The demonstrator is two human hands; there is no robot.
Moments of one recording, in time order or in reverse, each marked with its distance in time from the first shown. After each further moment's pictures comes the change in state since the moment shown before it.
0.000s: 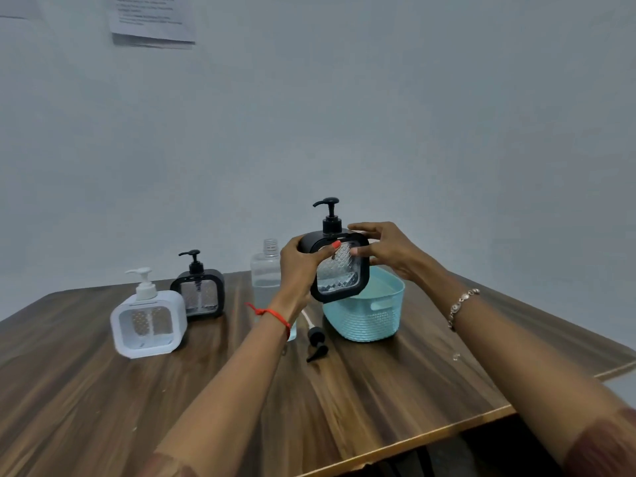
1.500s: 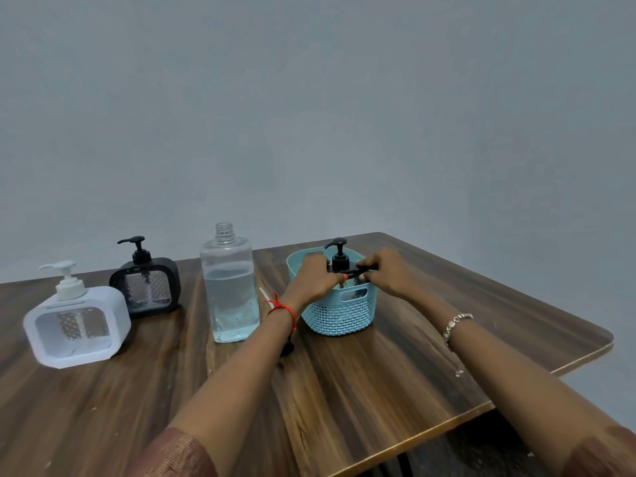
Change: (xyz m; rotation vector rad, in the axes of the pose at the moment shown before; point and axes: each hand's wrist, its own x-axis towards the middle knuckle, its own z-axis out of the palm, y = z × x) left_hand 0.026 -0.077 0.053 0.852 -0.473 0.038; right_hand 0.011 0.106 -0.037 -0.645 0.061 -0.036
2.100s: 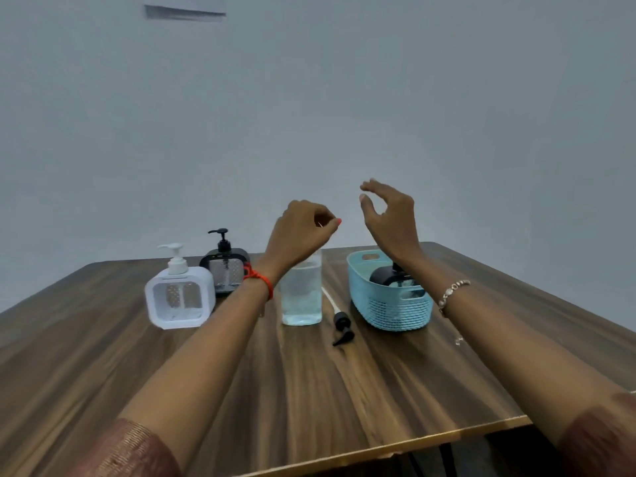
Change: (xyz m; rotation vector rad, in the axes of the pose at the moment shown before) left_hand -0.080 0.011 -0.142 0.158 0.443 0.233; right_hand 0.001 -0.153 0.003 0.289 0.541 -0.361
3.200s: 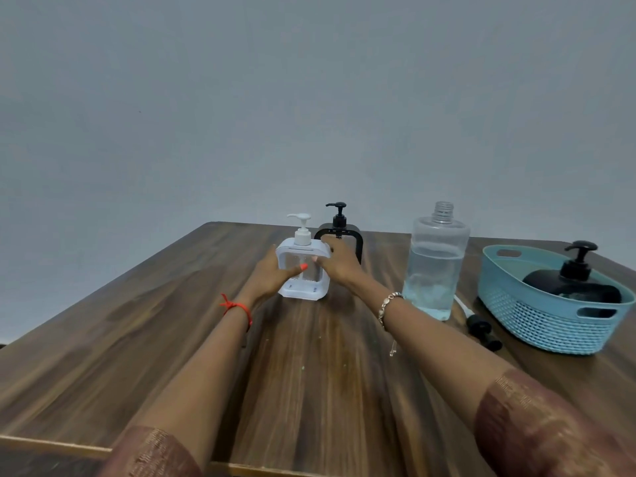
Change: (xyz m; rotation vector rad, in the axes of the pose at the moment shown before) left_hand -0.117 -0.225 -0.108 -0.228 -0.053 -0.643; right_hand -0.077 -0.081 0.263 0.249 -0.770 0.350
